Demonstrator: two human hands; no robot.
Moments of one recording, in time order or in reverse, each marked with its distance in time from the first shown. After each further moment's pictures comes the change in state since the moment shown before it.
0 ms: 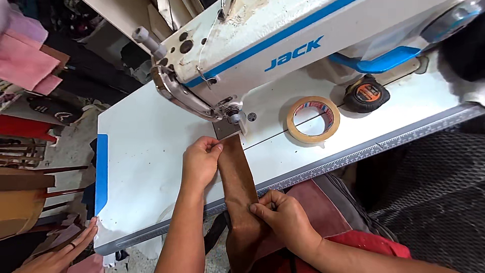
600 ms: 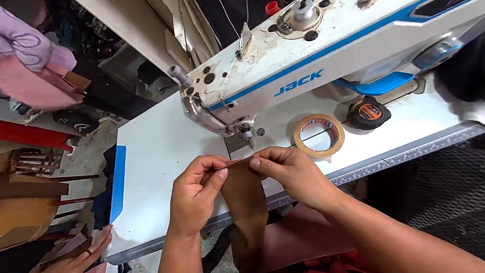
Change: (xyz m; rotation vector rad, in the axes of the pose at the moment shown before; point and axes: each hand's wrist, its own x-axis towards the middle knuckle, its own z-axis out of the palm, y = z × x) left_hand -0.047 0.013 -0.044 -0.604 -0.054 0.584; right_hand 0.033 -0.115 -0.051 0.106 -0.107 -0.453
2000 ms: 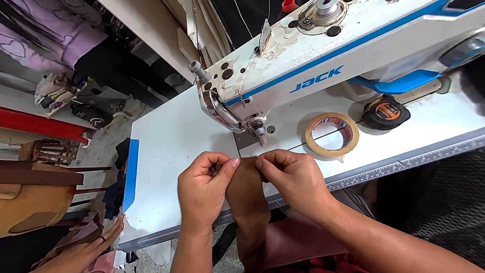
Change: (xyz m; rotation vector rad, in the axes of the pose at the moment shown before) left_hand -0.002 0.016 0.009 0.269 0.244 -0.088; right_hand -0.001 0.008 0.031 -0.257 0.237 -0.175
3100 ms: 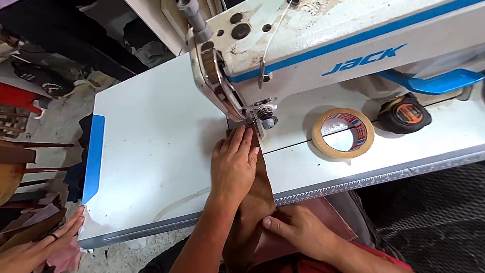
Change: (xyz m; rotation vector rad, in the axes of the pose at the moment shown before) left_hand 0.000 -0.085 0.072 0.813 -0.244 0.204; right_hand -0.079 0.099 -0.003 -0.261 -0.585 0.421
